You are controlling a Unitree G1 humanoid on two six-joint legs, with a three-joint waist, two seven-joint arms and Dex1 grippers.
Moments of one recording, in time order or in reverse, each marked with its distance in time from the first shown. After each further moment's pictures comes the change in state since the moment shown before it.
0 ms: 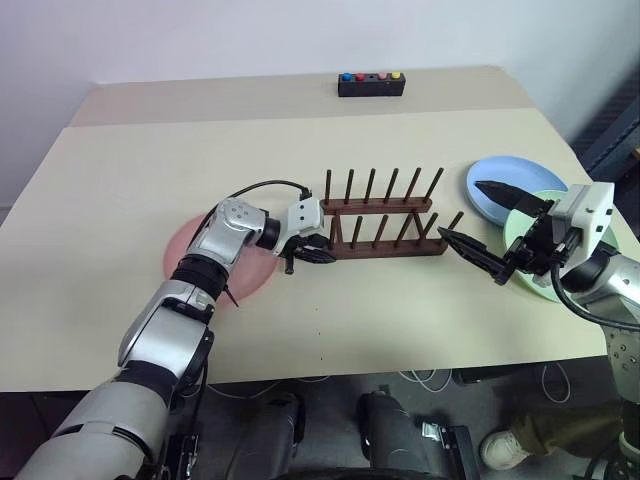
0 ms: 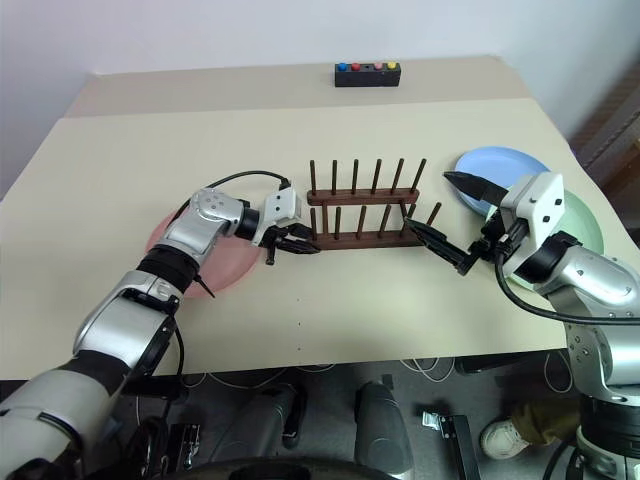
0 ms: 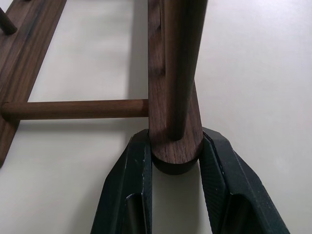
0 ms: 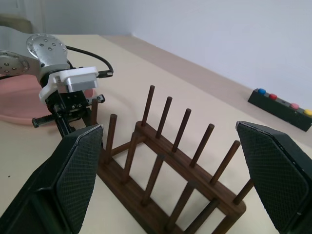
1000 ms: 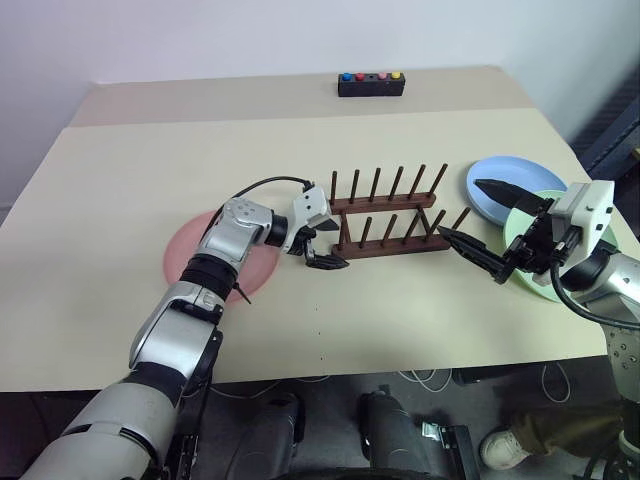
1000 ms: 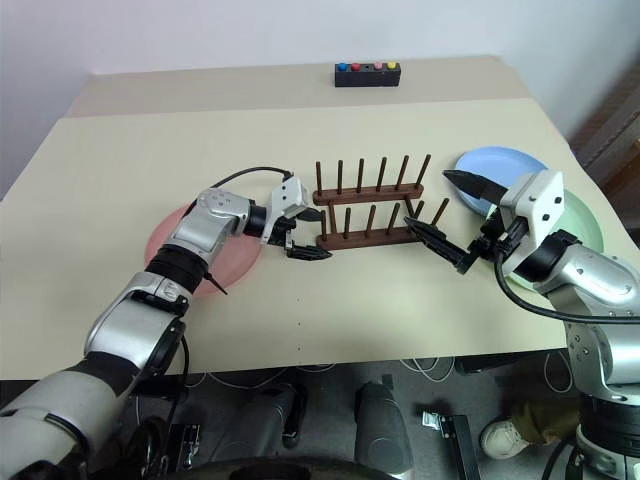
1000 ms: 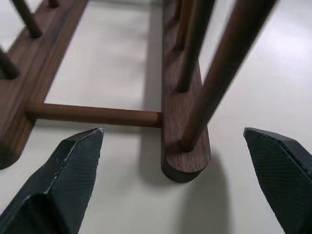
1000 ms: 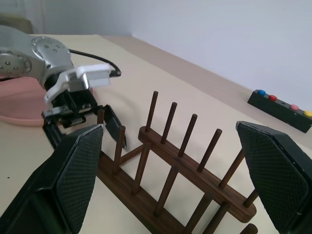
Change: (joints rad) left arm 0.004 -0.032 0.073 -0.095 -0.039 0.220 0.018; right arm -0.012 0.000 0.000 0.000 -0.001 0.006 -0.001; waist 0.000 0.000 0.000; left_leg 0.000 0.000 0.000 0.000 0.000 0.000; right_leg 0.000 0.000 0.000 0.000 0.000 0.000
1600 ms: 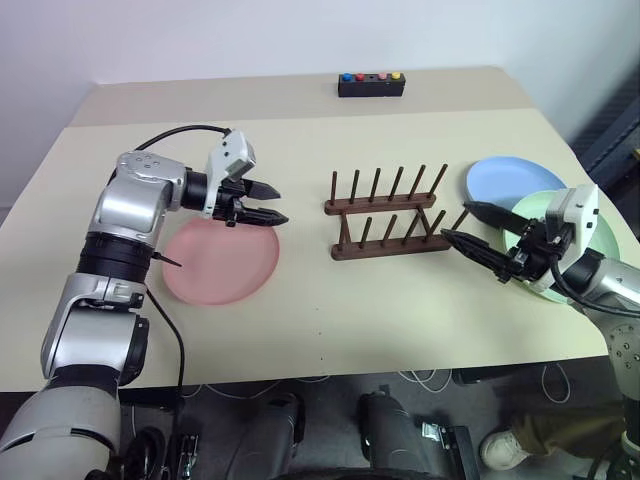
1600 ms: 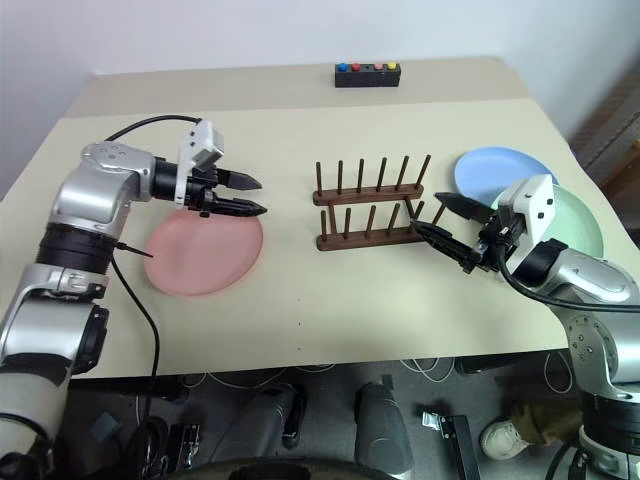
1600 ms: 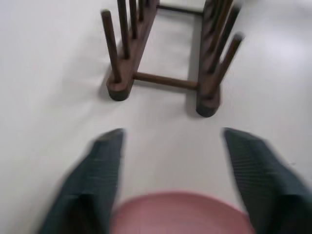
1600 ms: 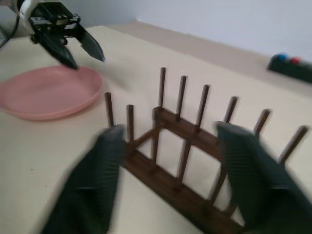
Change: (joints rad) left arm 0.030 0.347 0.135 -0.367 -0.187 0.377 -0.163; right arm 0.014 -0.012 0.001 0.034 0.114 0.158 0.036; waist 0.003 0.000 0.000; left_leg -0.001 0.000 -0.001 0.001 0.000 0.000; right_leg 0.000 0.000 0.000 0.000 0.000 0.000
